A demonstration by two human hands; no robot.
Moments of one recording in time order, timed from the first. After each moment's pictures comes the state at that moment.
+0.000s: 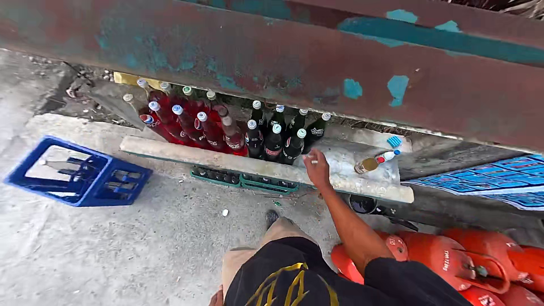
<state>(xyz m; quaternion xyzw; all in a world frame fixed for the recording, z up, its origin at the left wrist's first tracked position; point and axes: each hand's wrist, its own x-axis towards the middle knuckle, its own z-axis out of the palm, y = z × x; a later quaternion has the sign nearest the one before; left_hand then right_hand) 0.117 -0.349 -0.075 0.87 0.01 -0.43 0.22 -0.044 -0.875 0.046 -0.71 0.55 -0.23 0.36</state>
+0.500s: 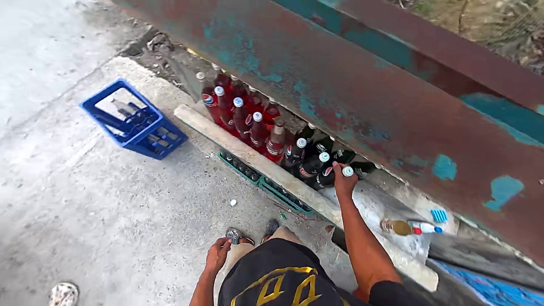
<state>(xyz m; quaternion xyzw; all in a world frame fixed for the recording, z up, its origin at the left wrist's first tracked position) 0.187 -0.483 -0.072 0.83 -0.01 -0.45 0.34 0.039 -0.964 0.018 -0.66 0.50 -0.38 0.40</state>
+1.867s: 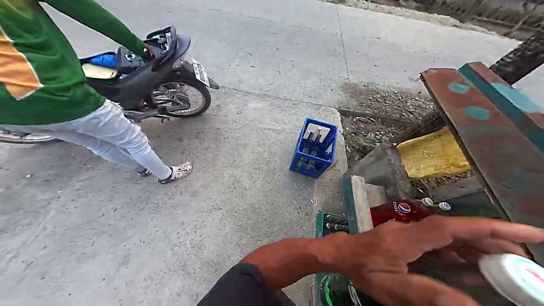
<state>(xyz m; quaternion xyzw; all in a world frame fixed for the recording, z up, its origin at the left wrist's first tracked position) 0.368 -0.442 0.342 0.36 -0.51 0.08 0.78 0.237 -0.591 0.204 -0.80 -0.17 -0.23 0.52</state>
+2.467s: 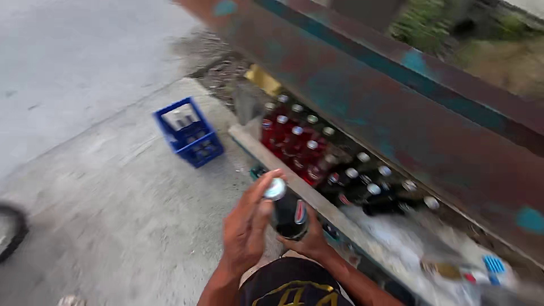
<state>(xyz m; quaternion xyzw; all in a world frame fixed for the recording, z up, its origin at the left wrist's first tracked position) 0.311 -0.581 0.258 0.59 -0.44 0.01 0.67 0.175 -0.718 0.115 -0.81 0.08 -0.31 0.49</state>
